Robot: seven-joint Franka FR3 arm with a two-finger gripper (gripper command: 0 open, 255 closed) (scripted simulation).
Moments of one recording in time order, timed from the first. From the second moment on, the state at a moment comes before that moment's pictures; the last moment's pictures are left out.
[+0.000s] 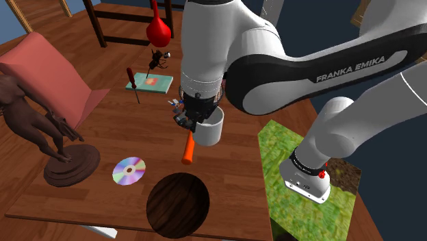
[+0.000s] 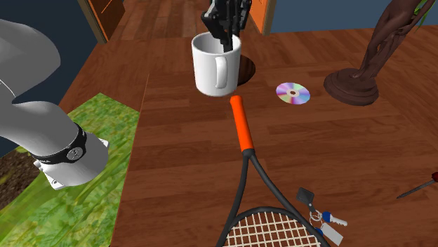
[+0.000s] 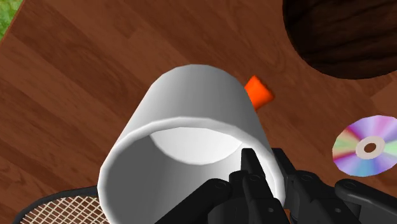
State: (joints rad) arm 0.13 -0.43 0.65 -2.31 0.13 2.04 0.86
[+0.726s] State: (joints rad) arm 0.10 -0.11 0.95 -1.99 -0.07 1.95 1.24
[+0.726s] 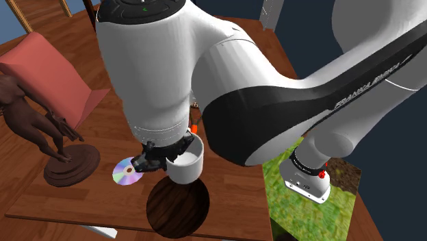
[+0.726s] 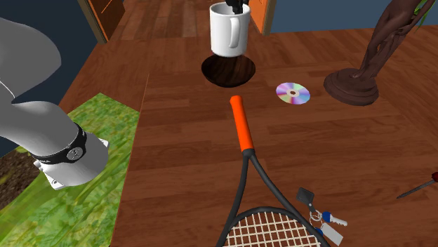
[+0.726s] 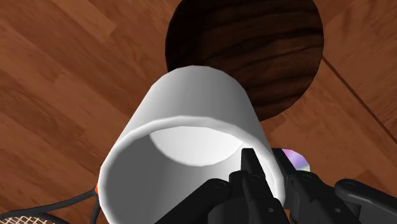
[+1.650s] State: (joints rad) arm 0.15 0.11 1.03 -1.96 -0.28 2.01 1.47
